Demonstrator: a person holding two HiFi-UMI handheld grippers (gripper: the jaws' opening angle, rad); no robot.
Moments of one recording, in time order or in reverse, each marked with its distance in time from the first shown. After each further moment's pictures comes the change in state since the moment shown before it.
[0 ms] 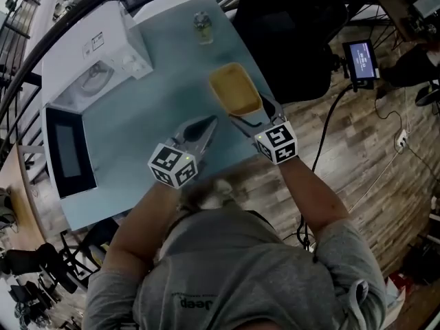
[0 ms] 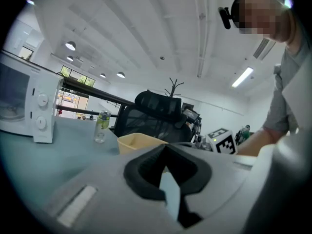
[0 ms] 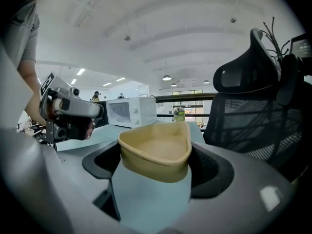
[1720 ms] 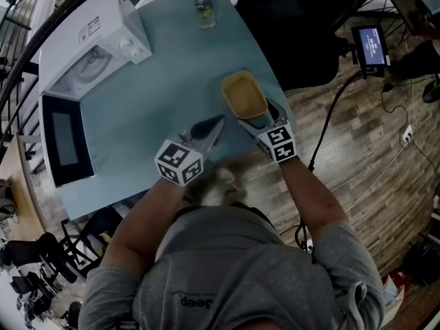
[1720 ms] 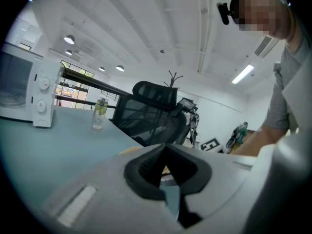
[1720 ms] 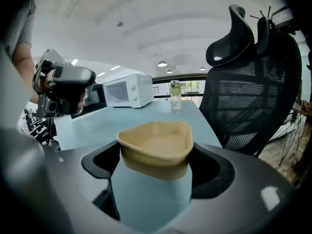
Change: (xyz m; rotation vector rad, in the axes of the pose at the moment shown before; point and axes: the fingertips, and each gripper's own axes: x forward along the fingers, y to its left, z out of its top) left arm 0.002 -0.020 -0.054 -0.019 0.073 -0.013; right arm -0.008 0.004 -0.113 0.059 0.163 -0.037
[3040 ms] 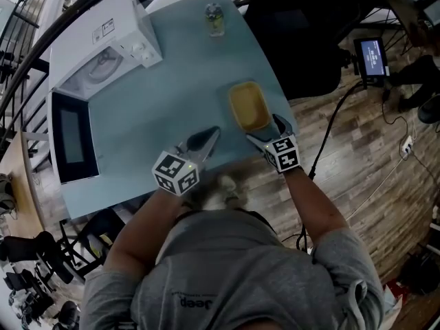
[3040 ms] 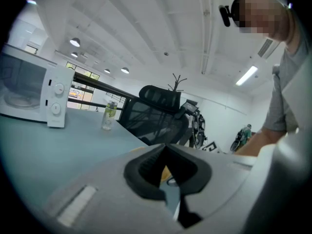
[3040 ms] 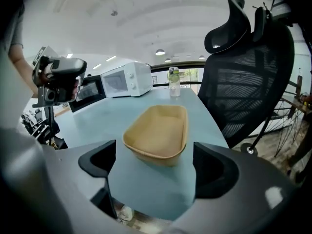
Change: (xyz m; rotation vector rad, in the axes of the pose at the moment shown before) left arm -0.042 0.008 0.001 -0.020 -0.020 0.050; right arm -0.009 0.005 -0.033 0.030 0.129 -0.009
